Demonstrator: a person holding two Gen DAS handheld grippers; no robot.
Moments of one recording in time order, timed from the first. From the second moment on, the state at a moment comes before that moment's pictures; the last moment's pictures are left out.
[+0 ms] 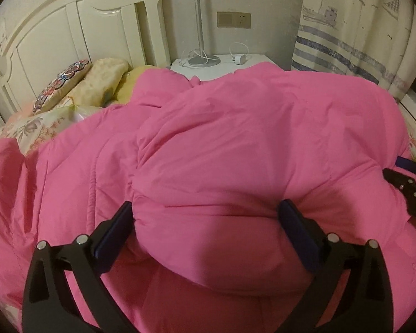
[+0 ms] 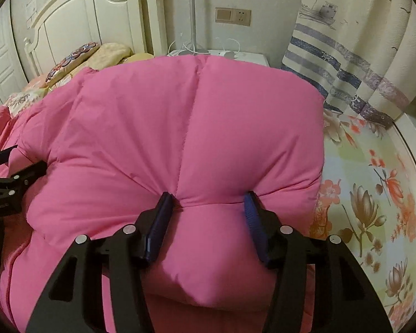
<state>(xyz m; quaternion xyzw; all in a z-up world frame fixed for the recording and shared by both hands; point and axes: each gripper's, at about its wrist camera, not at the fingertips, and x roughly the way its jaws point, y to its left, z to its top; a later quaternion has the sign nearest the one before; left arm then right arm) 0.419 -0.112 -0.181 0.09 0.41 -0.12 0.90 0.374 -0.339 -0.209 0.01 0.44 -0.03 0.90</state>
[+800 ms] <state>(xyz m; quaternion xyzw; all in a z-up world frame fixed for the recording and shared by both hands) 0.422 -0.101 -0.179 0.05 0.41 -0.13 0.90 0.433 -0.329 -0.177 -0.02 0.44 -0.10 0.89</state>
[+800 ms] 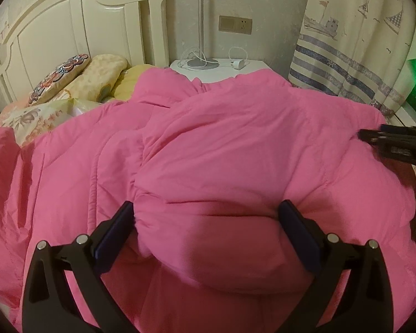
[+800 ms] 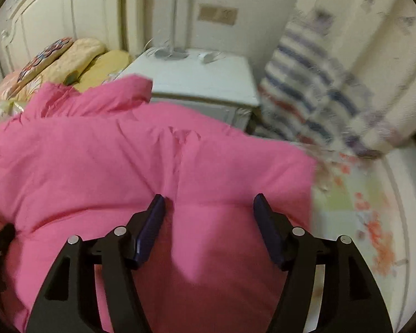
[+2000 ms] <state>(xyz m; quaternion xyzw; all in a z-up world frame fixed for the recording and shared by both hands) 0.315 0.397 -0.177 -0.56 0.24 0.07 0.79 0.336 -0.280 -0.185 0.04 0.37 -0.01 0.93</state>
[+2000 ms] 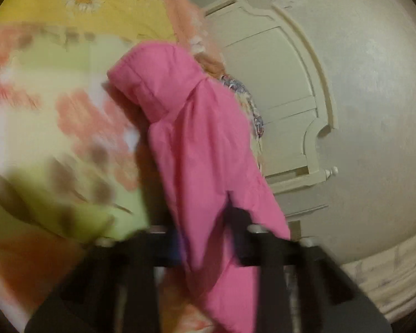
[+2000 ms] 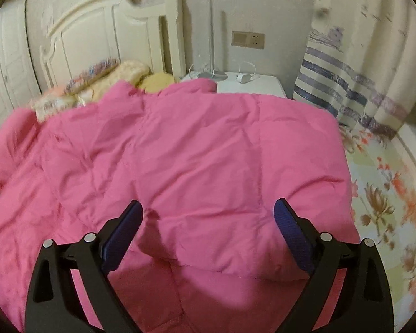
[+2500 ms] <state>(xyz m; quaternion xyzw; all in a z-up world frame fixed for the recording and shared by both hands) 0.346 0.022 -0.005 -0.17 0.20 -0.13 0.95 0.267 -0.431 -0.199 0.43 0.18 -0.11 0.88</state>
